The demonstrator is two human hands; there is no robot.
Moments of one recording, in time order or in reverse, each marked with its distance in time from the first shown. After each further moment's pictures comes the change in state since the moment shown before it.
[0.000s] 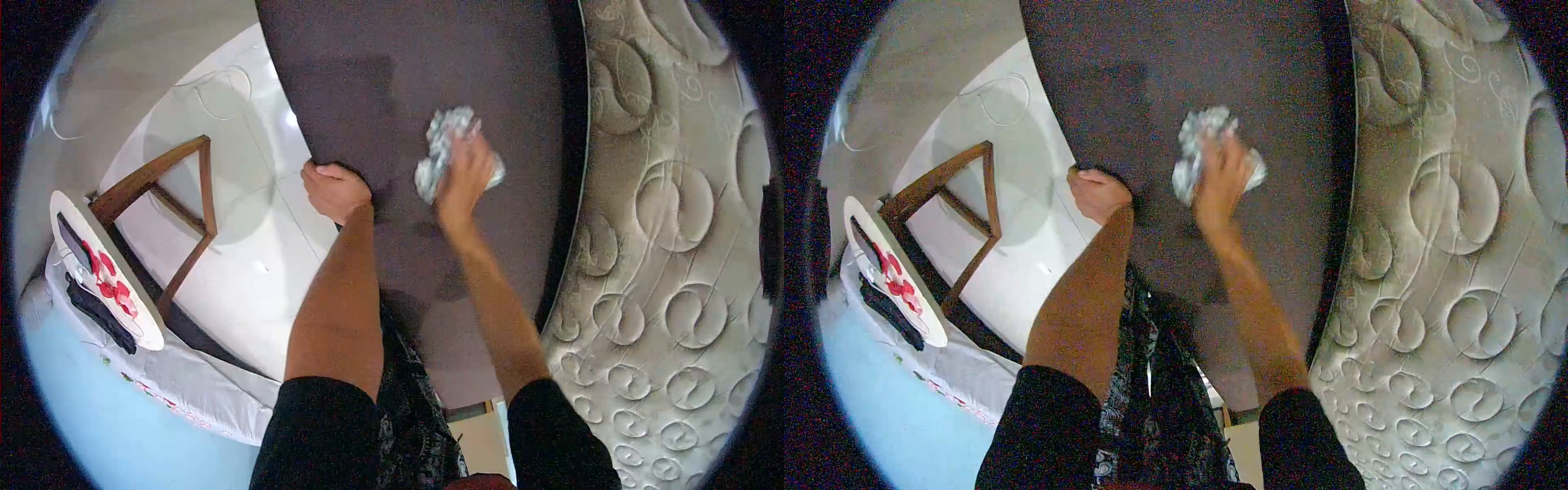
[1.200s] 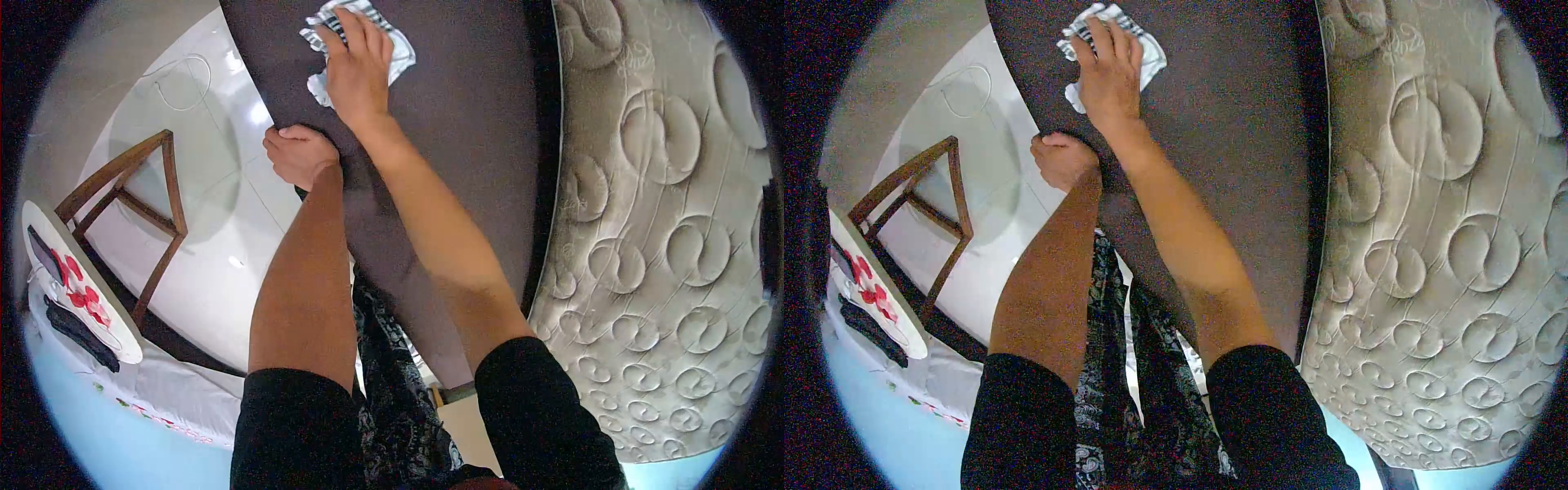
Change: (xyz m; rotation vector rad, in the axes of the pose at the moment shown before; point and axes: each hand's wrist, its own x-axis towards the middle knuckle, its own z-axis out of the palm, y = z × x) left_hand 0.003 -0.002 0.002 -0.021 0.046 0.009; right_hand 0.092 -0.095 0.056 0.238 0.082 -0.198
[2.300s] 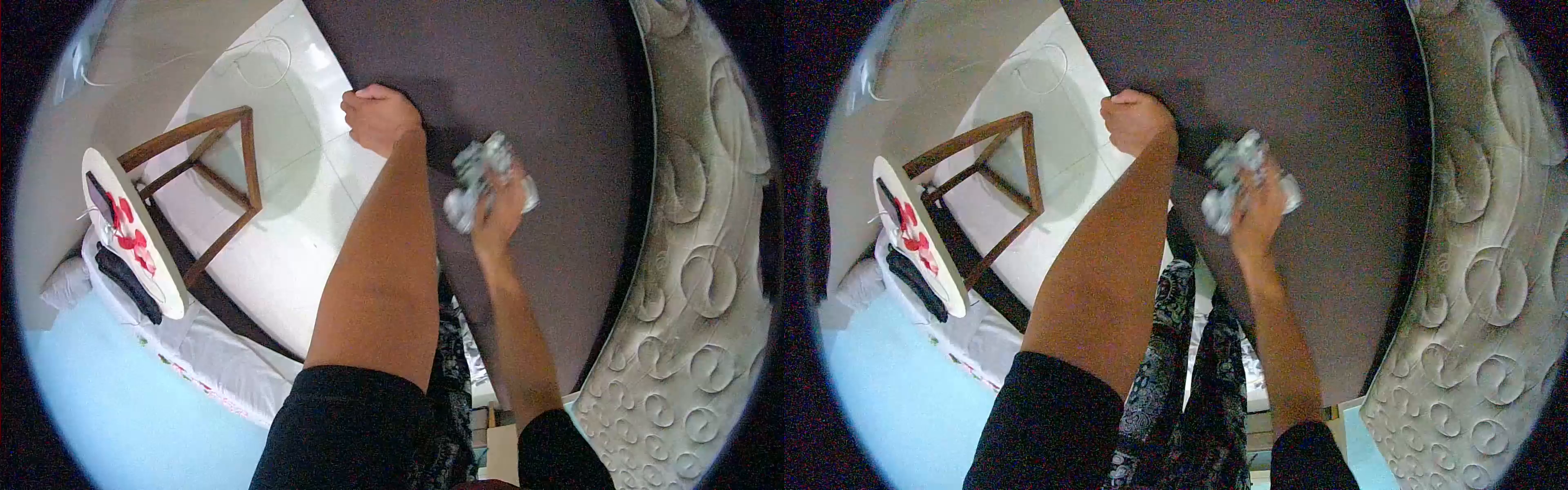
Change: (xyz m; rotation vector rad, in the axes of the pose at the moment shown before) left_hand 0.000 0.010 0.001 0.049 0.010 -0.041; right_hand -0.263 -0.018 -0.098 -0.086 -0.021 0.316
